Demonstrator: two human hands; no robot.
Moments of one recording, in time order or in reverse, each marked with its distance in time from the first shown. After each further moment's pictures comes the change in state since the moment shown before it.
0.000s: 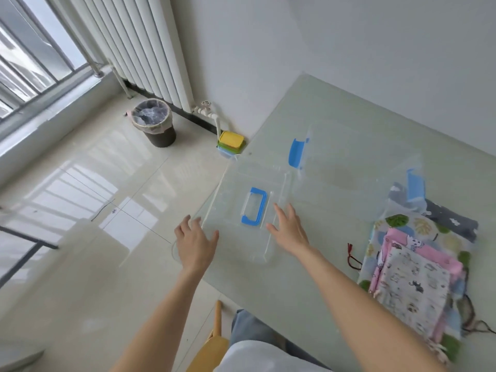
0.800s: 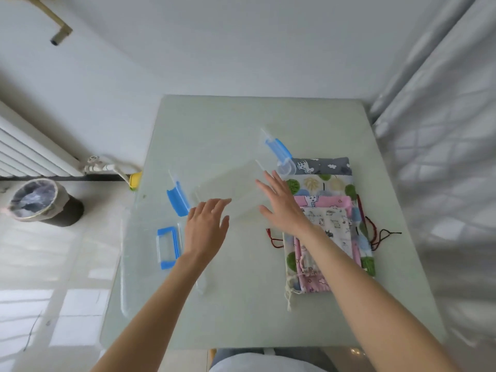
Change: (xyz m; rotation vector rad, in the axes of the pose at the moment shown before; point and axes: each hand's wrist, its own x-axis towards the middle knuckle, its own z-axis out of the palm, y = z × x) left_hand -0.035 0.217 0.031 0.160 -0.117 1.051; right_hand -0.058 0.129 -0.129 -0.001 0.482 -0.128
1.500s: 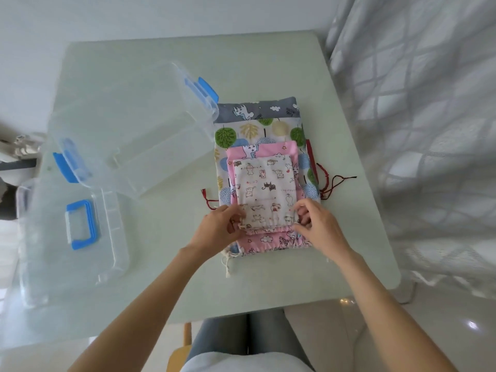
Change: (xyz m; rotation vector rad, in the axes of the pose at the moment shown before) left_hand -0.048 0.107 0.148 -0.259 -0.555 0.103; right_hand -0.204 0.171 0.018 0.134 0.096 0.320
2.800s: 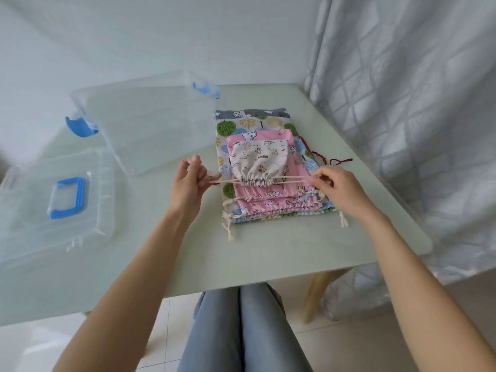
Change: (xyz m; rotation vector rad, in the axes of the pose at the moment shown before) left_hand -0.013 -0.039 0.020 -1.370 0.525 0.229; right_hand -0.022 0.033 0.020 0.000 0.339 -0.221
